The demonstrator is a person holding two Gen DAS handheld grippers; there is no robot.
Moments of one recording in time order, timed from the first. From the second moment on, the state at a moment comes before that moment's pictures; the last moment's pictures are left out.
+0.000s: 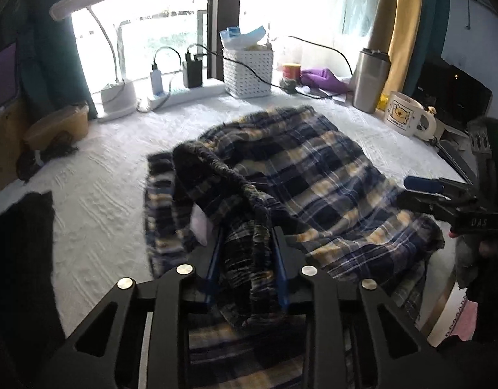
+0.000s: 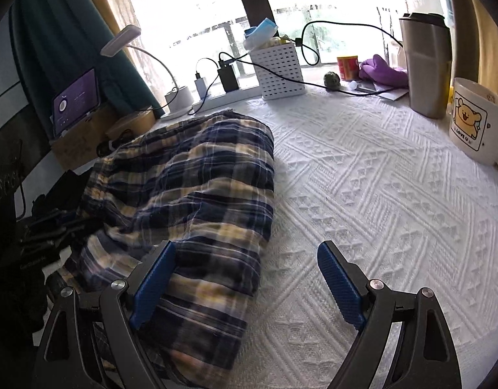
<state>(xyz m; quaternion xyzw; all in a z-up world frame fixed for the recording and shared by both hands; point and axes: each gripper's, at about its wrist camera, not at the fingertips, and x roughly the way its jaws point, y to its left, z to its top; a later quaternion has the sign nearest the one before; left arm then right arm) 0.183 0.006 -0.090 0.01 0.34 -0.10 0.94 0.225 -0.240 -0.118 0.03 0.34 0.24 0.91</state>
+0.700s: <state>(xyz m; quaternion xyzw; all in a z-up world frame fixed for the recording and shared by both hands) 0.203 0.061 -0.093 -0.07 0.35 -0.10 0.93 0.211 -0.219 -0.132 -0.04 0.36 0.22 0.91</state>
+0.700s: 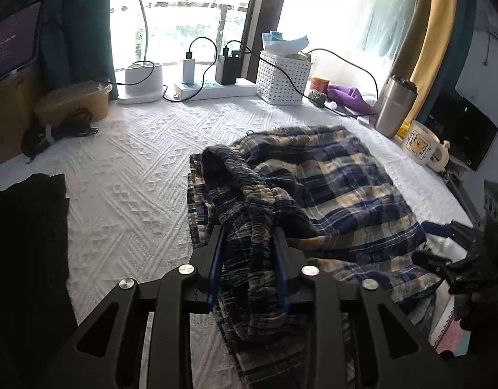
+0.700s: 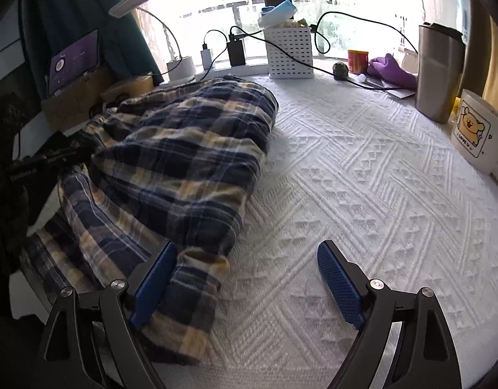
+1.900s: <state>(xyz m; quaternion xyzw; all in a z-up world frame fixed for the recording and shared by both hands) 0.176 0.050 -0.119 -0.04 0.38 -0.11 0.92 0.157 -0.212 -0.138 -0.02 0.35 0.29 0.89</state>
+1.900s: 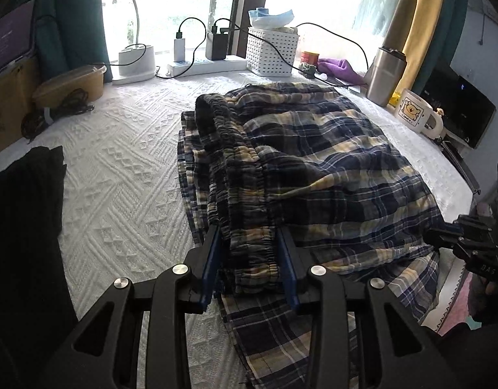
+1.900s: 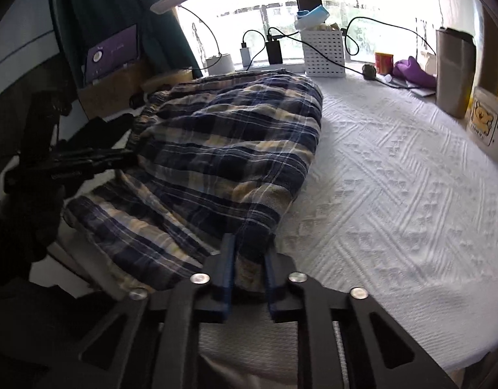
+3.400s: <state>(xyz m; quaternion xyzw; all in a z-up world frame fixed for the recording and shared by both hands) 0.273 0.063 -0.089 0.00 0.35 -0.17 0.92 0.358 -0.188 -0.108 -0.01 0.36 0.30 0.88</state>
